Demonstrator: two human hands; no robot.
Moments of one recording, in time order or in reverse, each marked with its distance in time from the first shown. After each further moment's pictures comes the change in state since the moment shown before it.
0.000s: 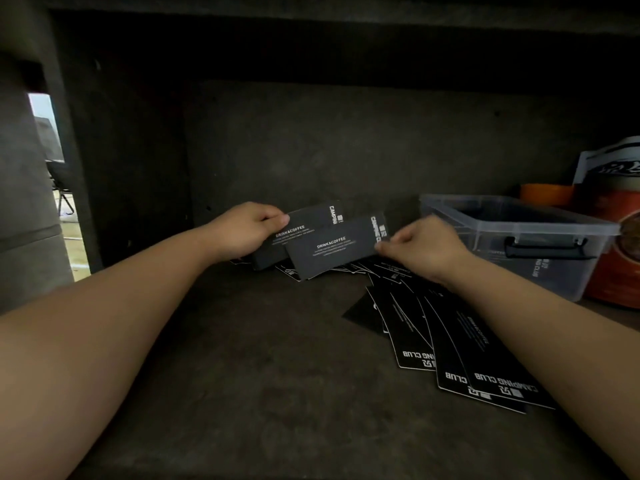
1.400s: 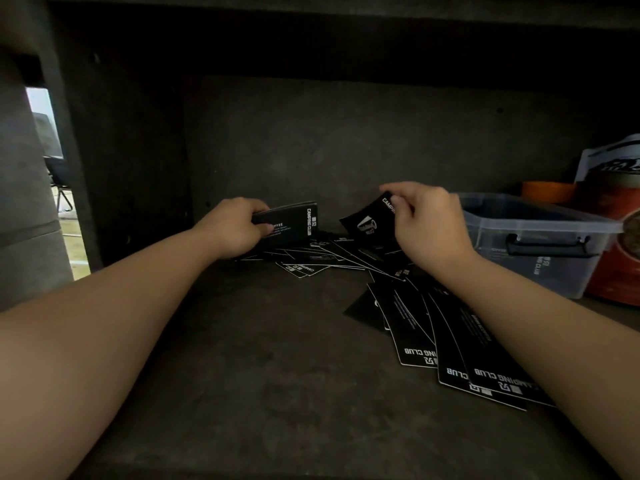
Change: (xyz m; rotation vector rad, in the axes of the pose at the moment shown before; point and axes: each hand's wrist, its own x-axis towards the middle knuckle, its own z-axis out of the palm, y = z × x) left_hand 0.001 -0.008 0.000 0.228 0.164 -0.105; right_hand -0.008 -0.022 -0.004 -0.022 0.434 -0.360
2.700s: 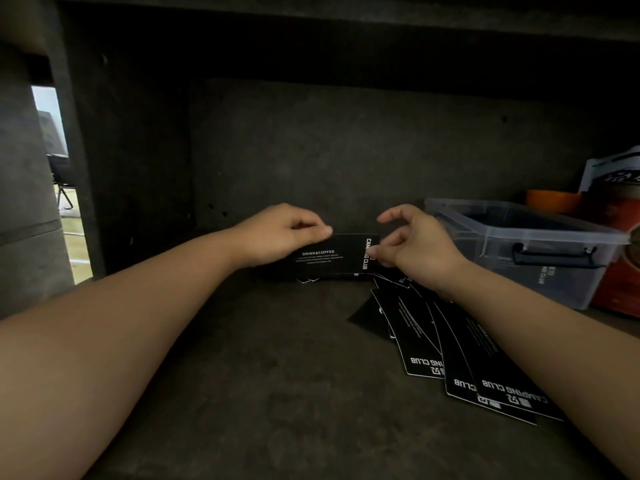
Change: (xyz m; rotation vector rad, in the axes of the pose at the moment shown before) left_hand -0.011 0.037 0.005 -0.299 -0.258 0.292; right_hand -0.007 0.005 0.010 0.366 -0.409 0.351
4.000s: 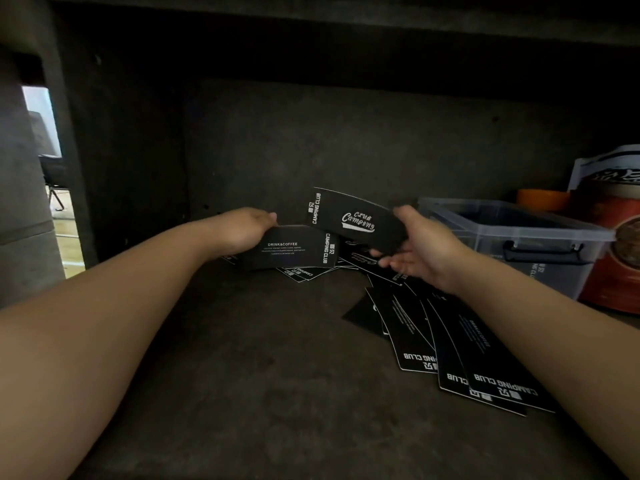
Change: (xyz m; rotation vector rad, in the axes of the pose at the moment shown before) left_hand 0.003 -0.029 -0.020 0.079 0.061 -0.399; right_hand 0.002 -0.006 -0.008 0.445 -0.069 0.394
